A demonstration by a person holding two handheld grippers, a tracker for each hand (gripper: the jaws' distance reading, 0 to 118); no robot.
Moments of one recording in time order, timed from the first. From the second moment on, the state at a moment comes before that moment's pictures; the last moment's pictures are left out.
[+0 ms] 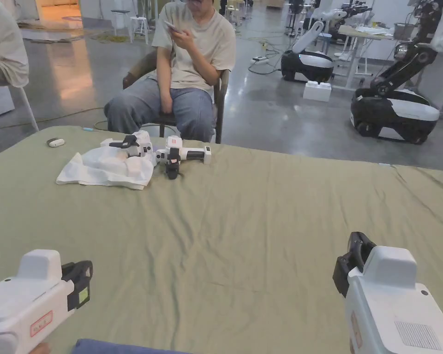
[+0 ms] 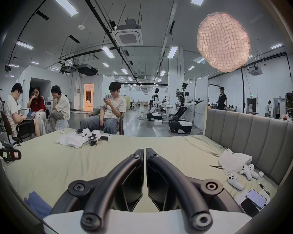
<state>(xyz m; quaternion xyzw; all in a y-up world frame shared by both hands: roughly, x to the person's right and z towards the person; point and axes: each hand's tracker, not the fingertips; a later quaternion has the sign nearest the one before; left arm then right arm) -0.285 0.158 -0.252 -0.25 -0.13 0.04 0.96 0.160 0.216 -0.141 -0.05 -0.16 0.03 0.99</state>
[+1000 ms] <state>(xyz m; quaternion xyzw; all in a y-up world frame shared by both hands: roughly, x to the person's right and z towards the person) -0.336 0.027 -0.264 -0.50 -0.29 0.31 0.75 0.166 0.171 -0.132 -0.14 -0.15 0.00 0.98</state>
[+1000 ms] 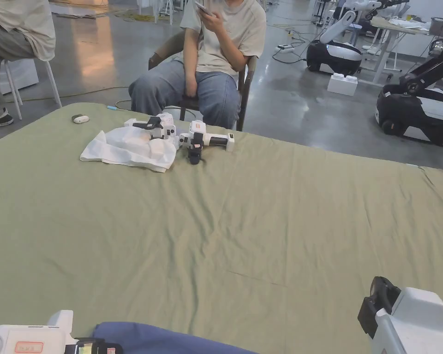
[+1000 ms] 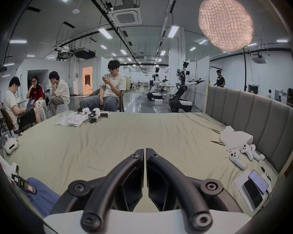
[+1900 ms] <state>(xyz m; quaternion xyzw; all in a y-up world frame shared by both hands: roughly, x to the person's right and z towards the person) -0.320 0.181 -0.216 -0.44 -0.23 0.16 0.85 0.171 0.168 -0.144 -0.14 -0.13 -0.02 0.98</state>
